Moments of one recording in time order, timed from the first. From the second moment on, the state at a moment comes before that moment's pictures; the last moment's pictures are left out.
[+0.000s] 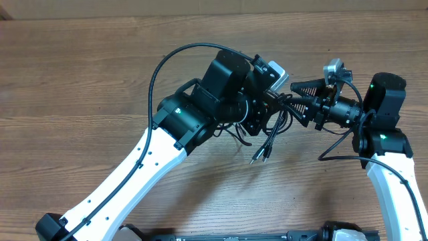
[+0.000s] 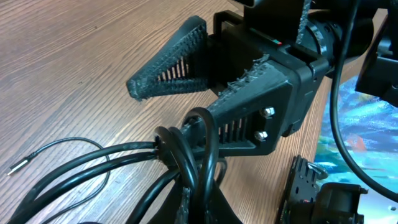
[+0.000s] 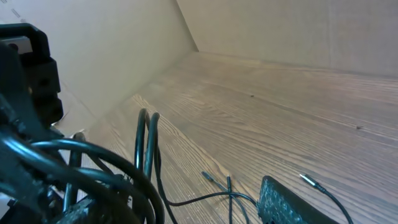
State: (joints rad) left arm -0.73 1.52 1.53 -0.66 0.45 -0.10; right arm -0.12 1.21 0.86 -0.14 -1.14 -0.03
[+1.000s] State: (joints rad) left arm -0.81 1.54 1.53 -0.68 0.52 -0.10; right arm -0.09 1.19 0.86 -0.18 -0.74 0.02
